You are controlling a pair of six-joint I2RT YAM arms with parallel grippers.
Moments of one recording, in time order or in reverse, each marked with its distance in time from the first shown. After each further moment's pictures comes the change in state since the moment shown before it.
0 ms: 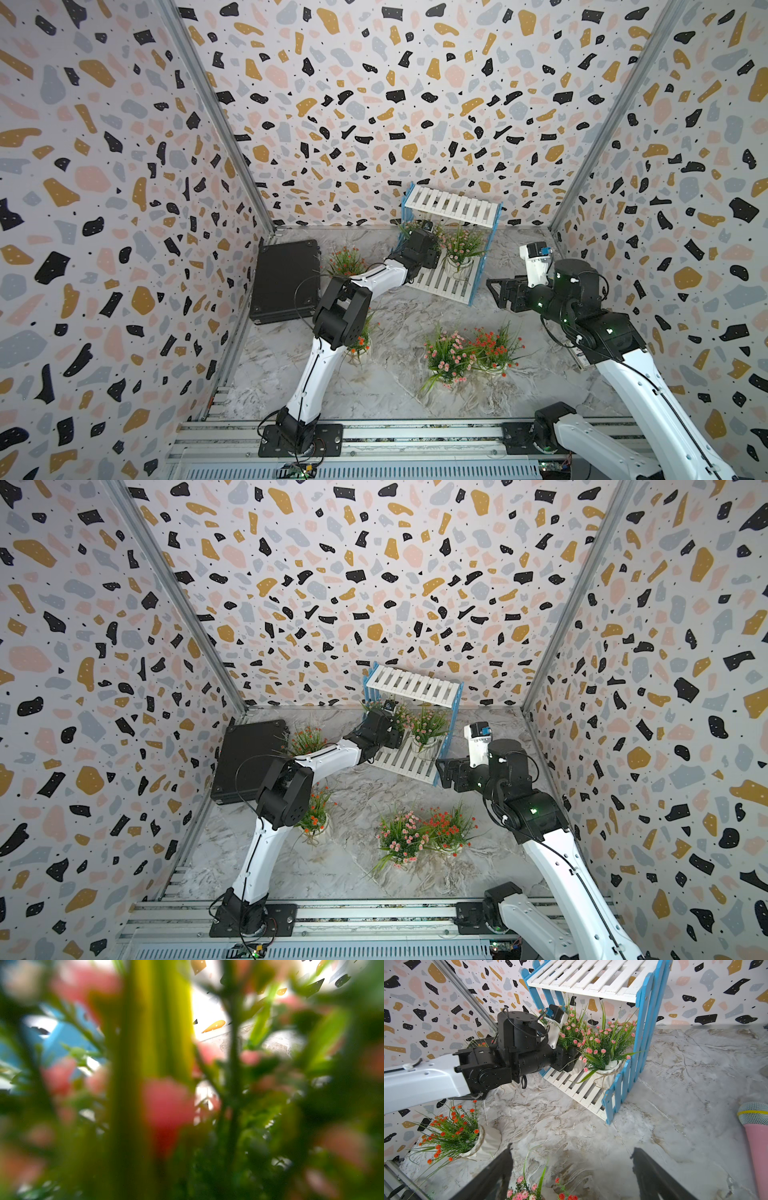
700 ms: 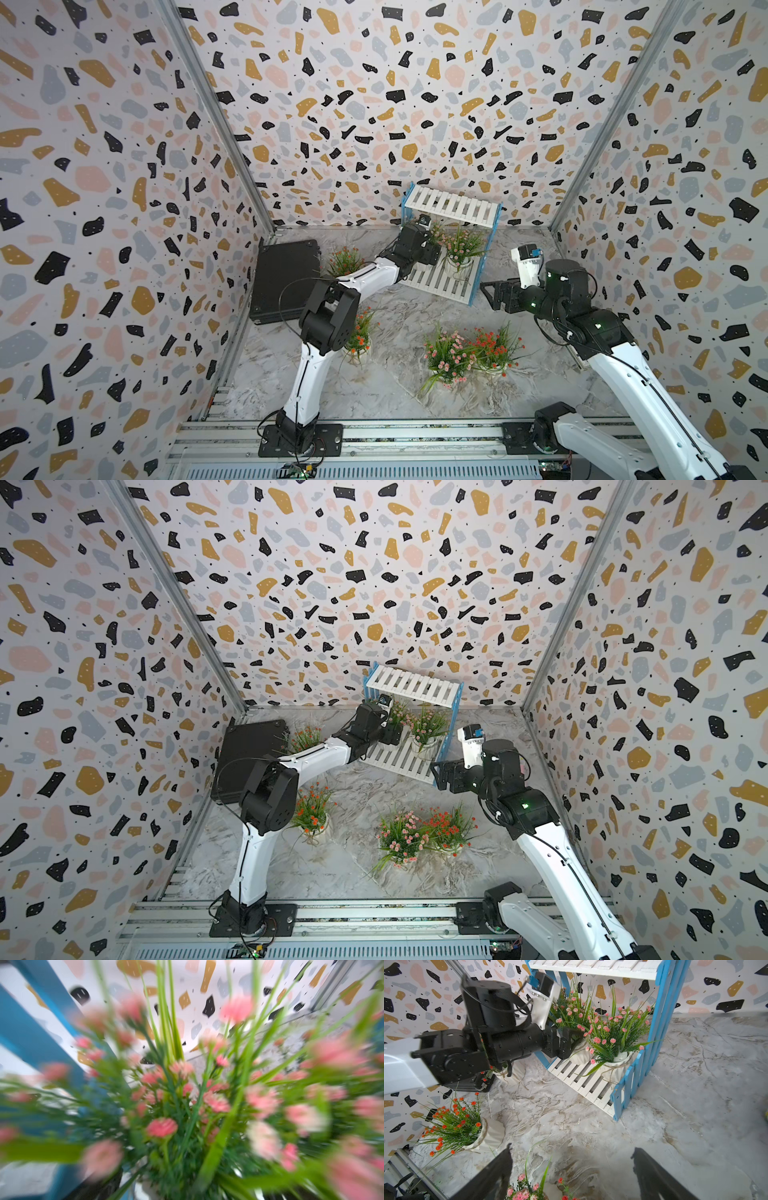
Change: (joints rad) left arm 0.013 -0.190 -0.150 0.045 0.113 0.035; right arm 0.000 0.028 -0.053 0.046 -0.057 0.006
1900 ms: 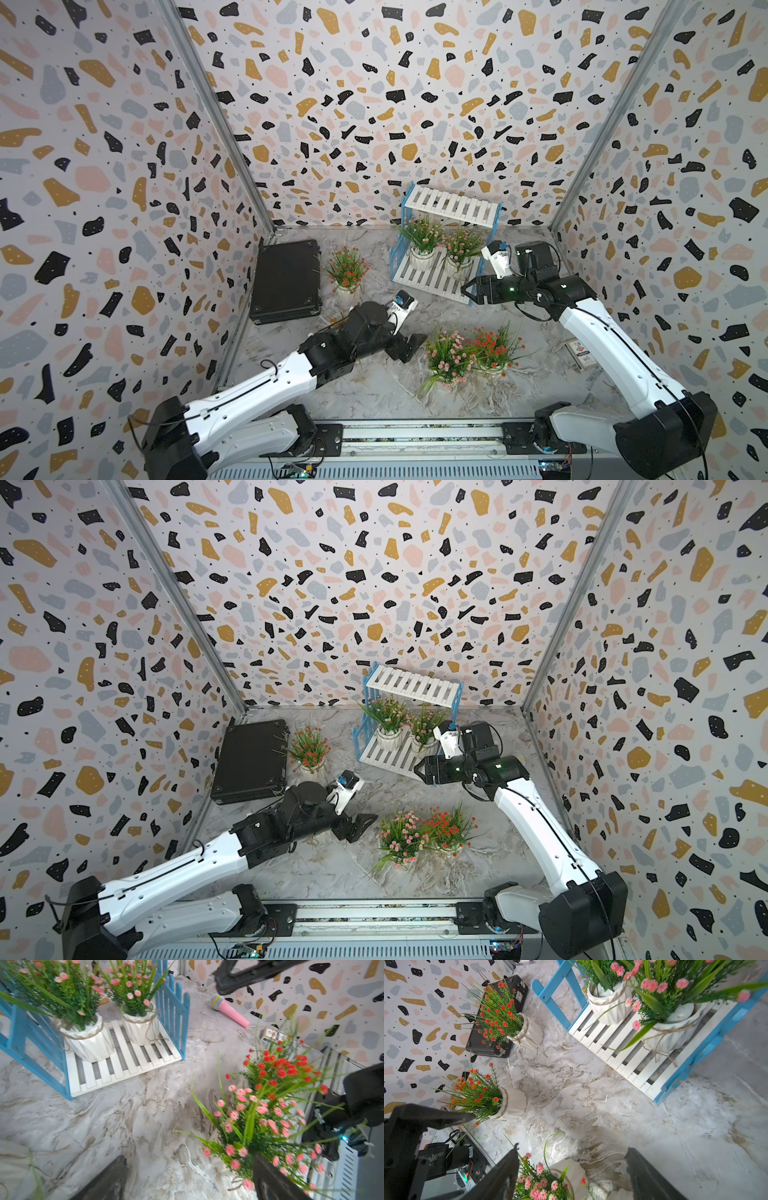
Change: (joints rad) left arm -0.338 -1.175 -0.991 -0.241 0.142 -0.090; right arm 0.006 0.310 0.142 -0.105 -0.227 -0.014
